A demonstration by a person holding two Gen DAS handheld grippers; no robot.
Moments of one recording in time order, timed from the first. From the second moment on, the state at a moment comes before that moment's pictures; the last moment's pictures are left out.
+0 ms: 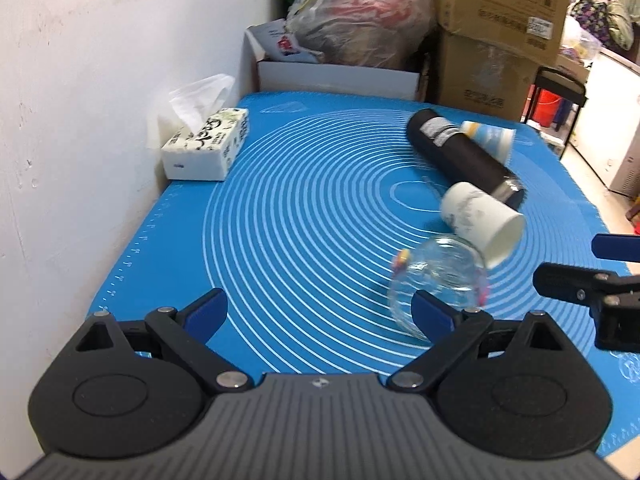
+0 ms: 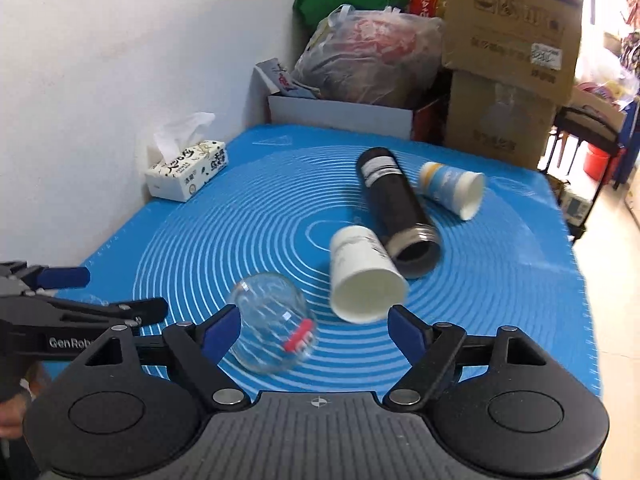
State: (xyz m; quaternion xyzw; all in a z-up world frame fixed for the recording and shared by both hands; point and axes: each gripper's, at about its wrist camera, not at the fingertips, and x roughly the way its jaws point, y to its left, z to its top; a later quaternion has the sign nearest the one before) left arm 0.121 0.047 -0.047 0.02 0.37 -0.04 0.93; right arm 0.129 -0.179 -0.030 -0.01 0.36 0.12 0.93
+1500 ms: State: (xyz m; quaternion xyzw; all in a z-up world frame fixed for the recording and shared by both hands) left arm 0.014 0.009 -0.043 0.06 0.35 -0.11 0.93; right arm -0.003 -0.239 -0.042 0.02 0.37 0.06 0.93
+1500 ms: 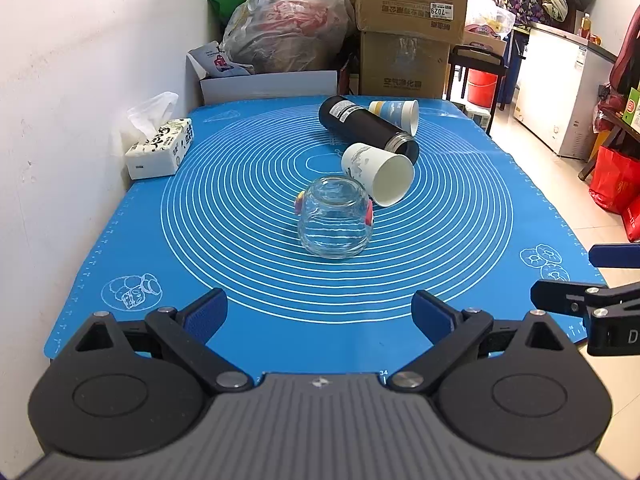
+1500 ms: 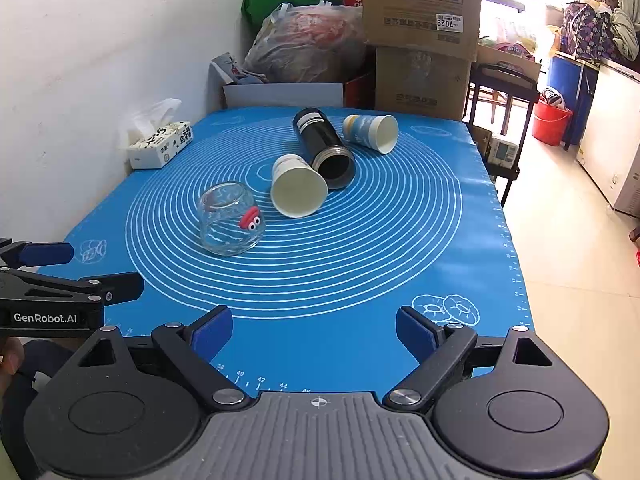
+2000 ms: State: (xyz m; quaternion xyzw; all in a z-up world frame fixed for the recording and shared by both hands) left arm 0.016 0.011 -0.043 0.06 0.35 -0.11 0.93; right arm -0.002 -0.239 -0.042 0.02 0.37 0.06 0.93
